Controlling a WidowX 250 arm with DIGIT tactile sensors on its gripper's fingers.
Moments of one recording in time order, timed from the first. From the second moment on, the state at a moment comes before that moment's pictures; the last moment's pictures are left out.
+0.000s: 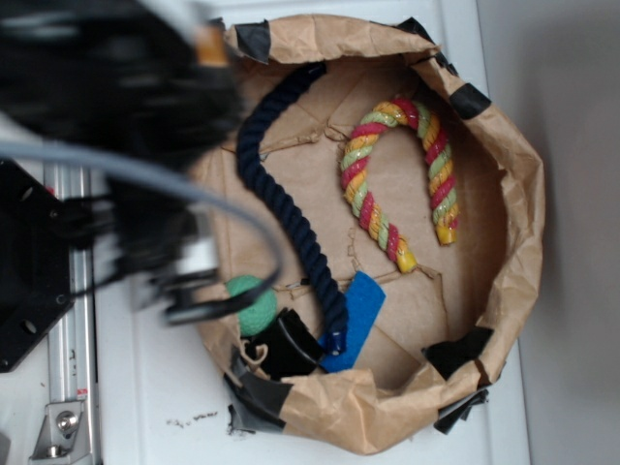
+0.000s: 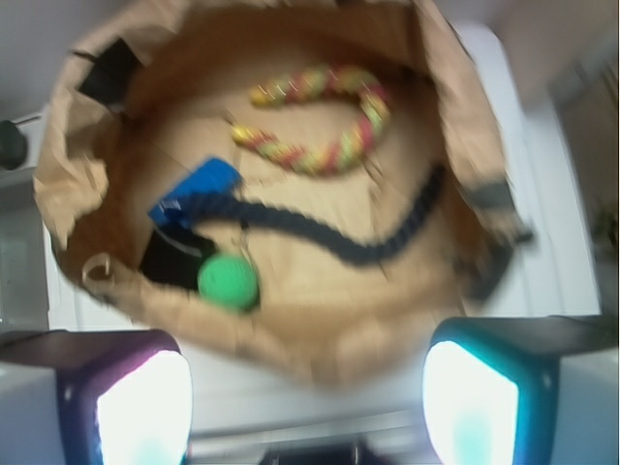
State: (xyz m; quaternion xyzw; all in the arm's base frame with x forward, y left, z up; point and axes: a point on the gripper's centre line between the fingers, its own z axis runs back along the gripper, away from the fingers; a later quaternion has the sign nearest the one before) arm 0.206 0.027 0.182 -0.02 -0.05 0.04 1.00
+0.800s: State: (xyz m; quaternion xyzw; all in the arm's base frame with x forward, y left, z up) arm 0.239 0.050 0.040 0.09 0.02 -0.37 0.92
